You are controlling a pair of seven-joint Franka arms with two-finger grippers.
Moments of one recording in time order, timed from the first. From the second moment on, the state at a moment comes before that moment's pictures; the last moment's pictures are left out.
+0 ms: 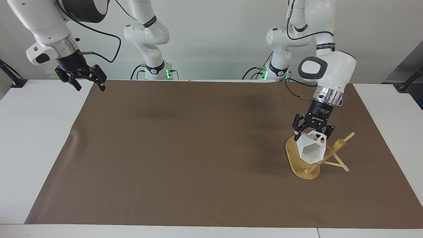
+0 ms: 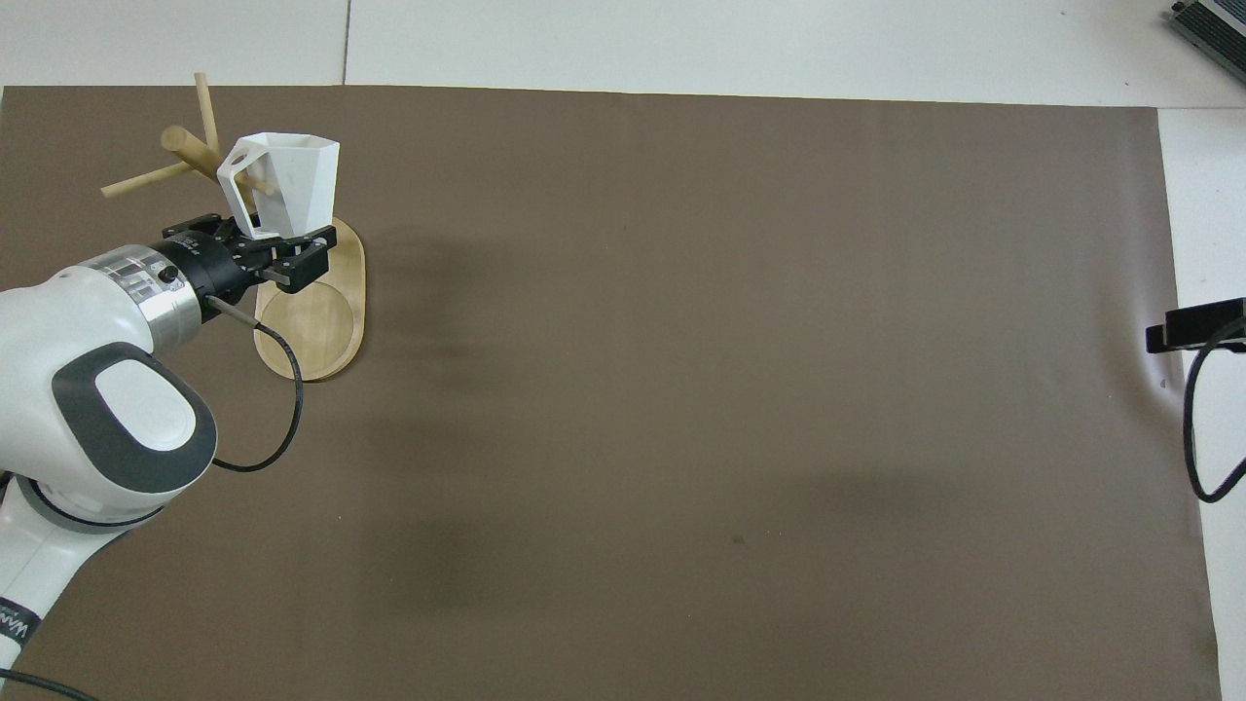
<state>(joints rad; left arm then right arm) -0.02 0.03 -0.17 -2.17 -0.78 2.83 -2.36 -0.06 -0.07 -0.10 -1.68 0.04 1.62 -0.10</state>
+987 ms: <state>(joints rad) 0.09 0.01 -0.15 -2.11 -0.67 2.67 -2.37 -0.05 -0.06 -0.03 -1.60 0.04 1.61 -0.04</state>
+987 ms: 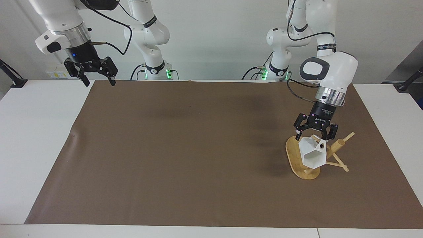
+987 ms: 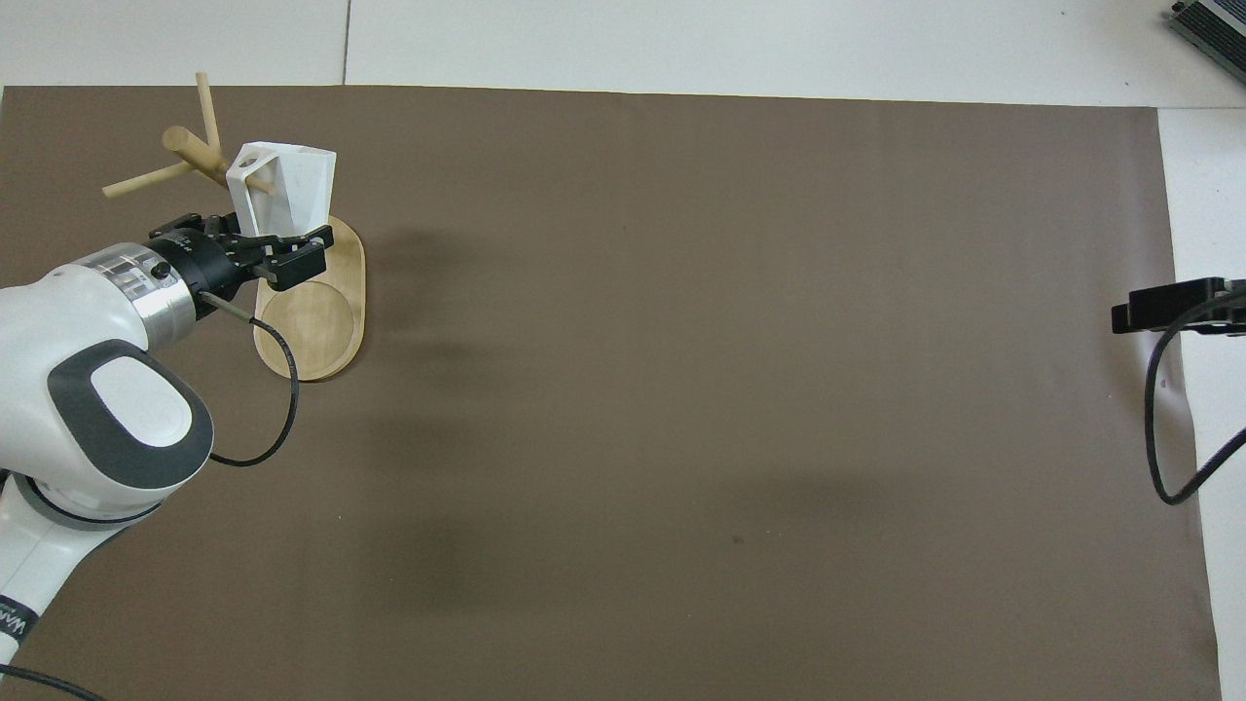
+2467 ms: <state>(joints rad) 0.15 -0.10 -0.07 -1.85 -0.27 2.01 -1.49 -0.07 -0.05 -0.03 -1.59 0.04 1.61 -0.04</state>
